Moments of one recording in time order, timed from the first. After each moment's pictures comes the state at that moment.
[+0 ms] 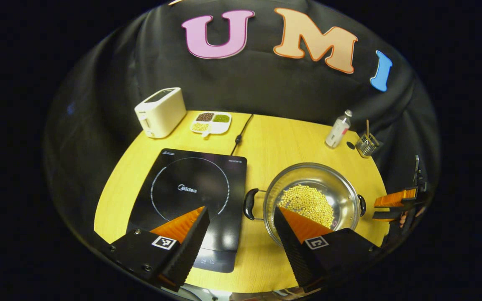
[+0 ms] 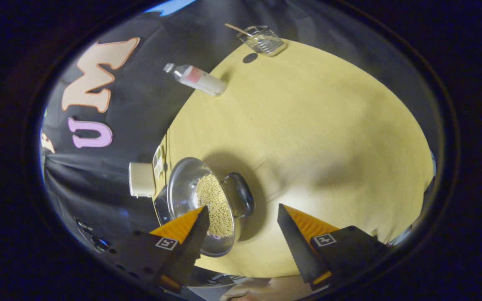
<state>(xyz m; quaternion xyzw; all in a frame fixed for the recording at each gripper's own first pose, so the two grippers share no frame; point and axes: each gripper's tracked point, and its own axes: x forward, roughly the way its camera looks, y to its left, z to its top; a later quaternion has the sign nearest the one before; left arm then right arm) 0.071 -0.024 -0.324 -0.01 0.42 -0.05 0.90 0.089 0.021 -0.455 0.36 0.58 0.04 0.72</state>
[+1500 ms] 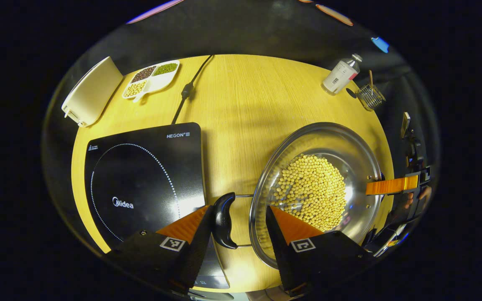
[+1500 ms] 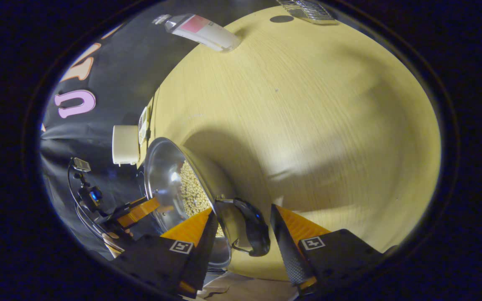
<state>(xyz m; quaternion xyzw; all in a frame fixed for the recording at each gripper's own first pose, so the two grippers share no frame) 0.114 -0.072 -0.433 0.02 0.60 -0.13 0.79 0.112 0.065 -0.522 0.29 0.69 0.12 0.65</state>
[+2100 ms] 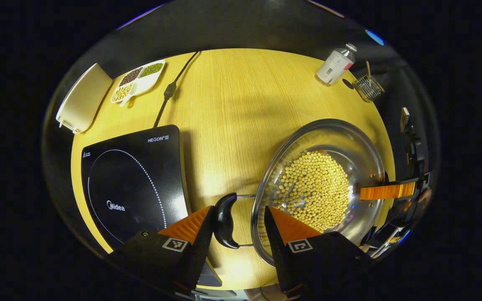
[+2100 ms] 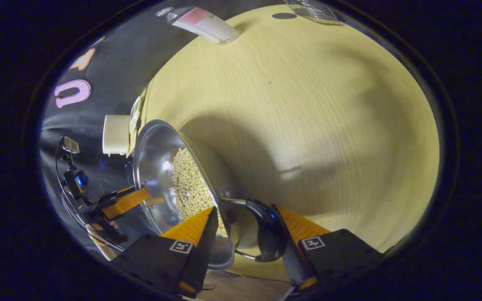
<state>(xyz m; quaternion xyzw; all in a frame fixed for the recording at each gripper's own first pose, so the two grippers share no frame) 0.113 -0.091 -0.438 0.05 0.62 -0.14 0.77 0.101 0.055 -0.531 0.24 0.71 0.12 0.65</state>
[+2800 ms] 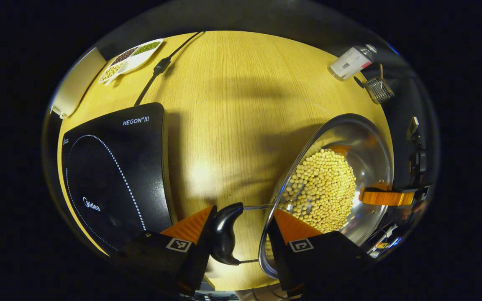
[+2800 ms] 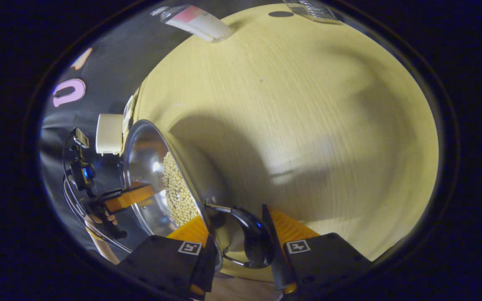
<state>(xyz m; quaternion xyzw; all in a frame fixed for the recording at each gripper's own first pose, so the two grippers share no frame) 0.109 -0.089 -0.473 0.00 0.66 -0.14 0.74 0.100 0.047 -0.543 0.23 0.72 0.11 0.65</state>
